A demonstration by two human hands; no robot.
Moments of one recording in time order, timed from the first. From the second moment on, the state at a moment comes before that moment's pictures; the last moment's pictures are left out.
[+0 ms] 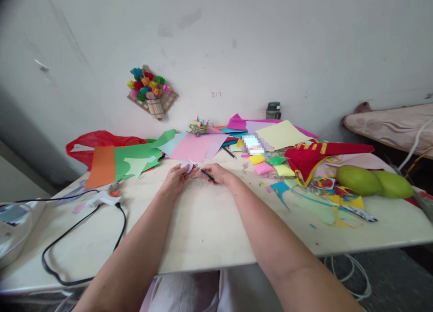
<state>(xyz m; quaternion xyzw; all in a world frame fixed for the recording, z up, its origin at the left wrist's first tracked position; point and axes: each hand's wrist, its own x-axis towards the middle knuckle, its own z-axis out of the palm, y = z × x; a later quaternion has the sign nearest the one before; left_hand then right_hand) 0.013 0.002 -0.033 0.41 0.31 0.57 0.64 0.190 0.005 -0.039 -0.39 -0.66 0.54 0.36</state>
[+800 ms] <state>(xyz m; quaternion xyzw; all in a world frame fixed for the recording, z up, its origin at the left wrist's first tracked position) 0.017 0.005 -0.030 0.29 0.32 0.62 0.66 0.176 -0.011 -0.024 -0.43 -0.64 0.53 0.36</state>
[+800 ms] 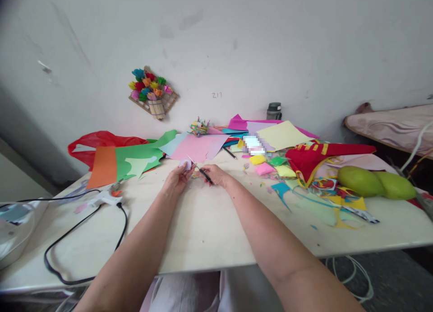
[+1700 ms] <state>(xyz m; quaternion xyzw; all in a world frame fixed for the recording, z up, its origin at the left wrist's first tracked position) 0.020 0.004 -0.030 0.28 0.31 0.61 0.67 0.168 -0.006 -0.030 -0.42 -0.59 0.52 0.45</state>
